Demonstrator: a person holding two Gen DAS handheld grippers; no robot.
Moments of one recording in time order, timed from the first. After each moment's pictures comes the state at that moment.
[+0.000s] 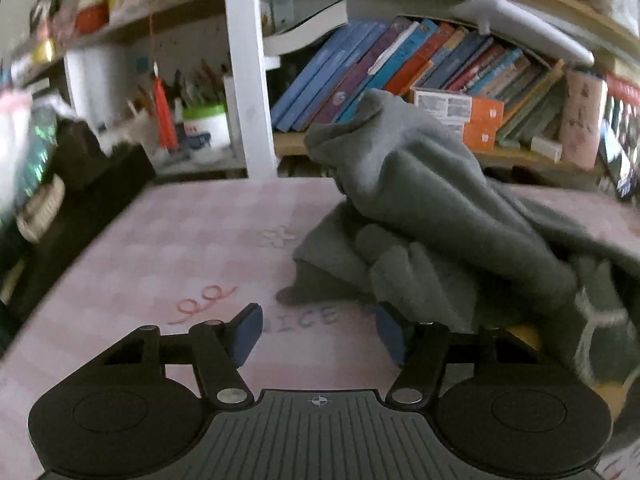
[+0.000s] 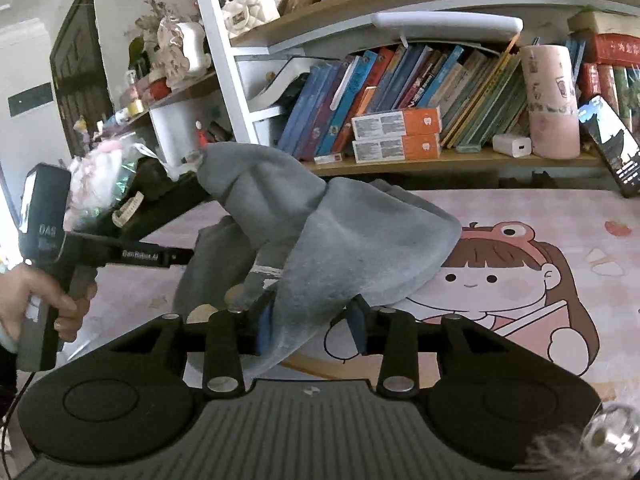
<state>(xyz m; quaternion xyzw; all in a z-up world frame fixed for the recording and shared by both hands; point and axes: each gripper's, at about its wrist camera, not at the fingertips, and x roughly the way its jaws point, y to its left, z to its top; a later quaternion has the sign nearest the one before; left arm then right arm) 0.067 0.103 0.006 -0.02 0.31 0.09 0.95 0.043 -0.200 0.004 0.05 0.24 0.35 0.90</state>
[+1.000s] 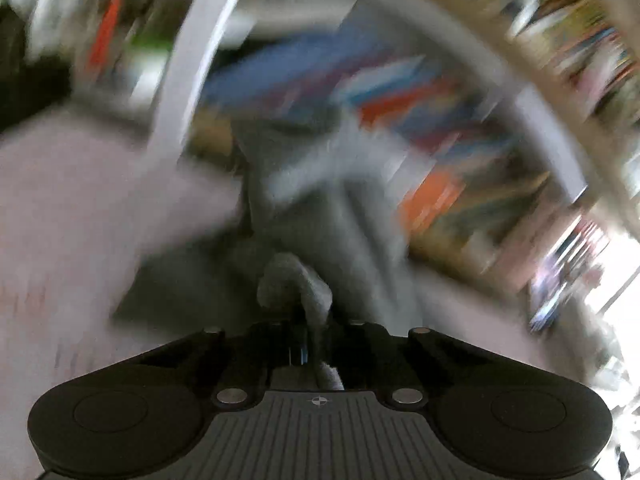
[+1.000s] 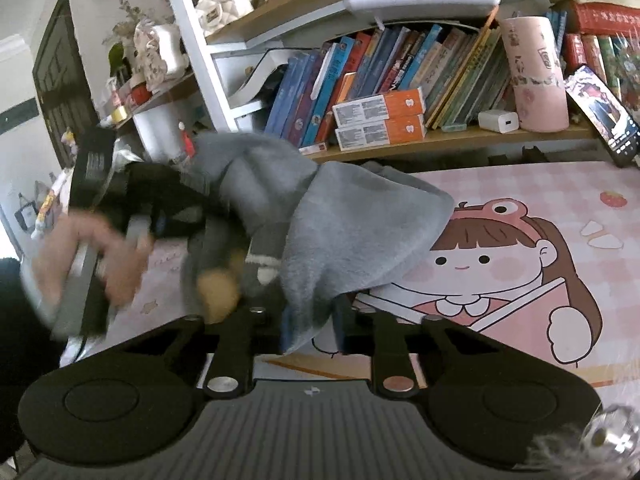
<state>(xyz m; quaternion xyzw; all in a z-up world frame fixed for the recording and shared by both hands) 0.142 0.091 0.035 -0.23 0.26 -0.01 0.94 0.054 -0.210 -0.003 0.09 0.26 0.33 0.90</state>
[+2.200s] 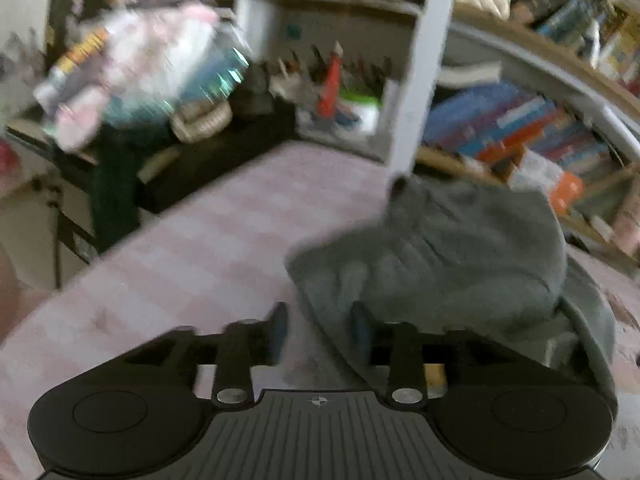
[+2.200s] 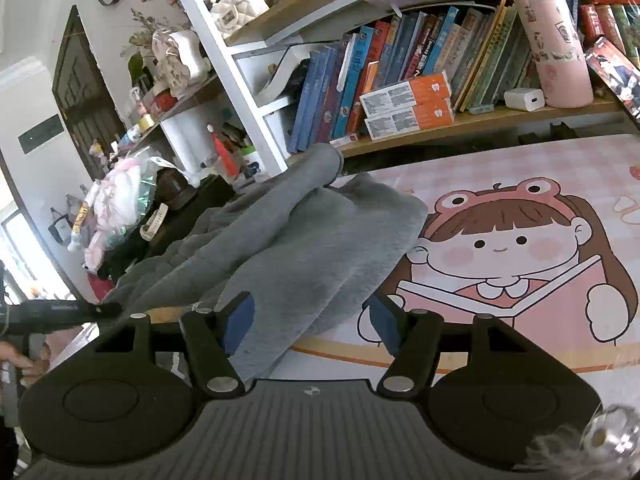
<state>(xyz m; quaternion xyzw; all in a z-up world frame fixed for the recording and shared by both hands) -0.074 0.200 0.023 -0.14 0.27 0.21 0.93 0.048 -0.205 0.001 0.12 0.28 0.38 0.87</state>
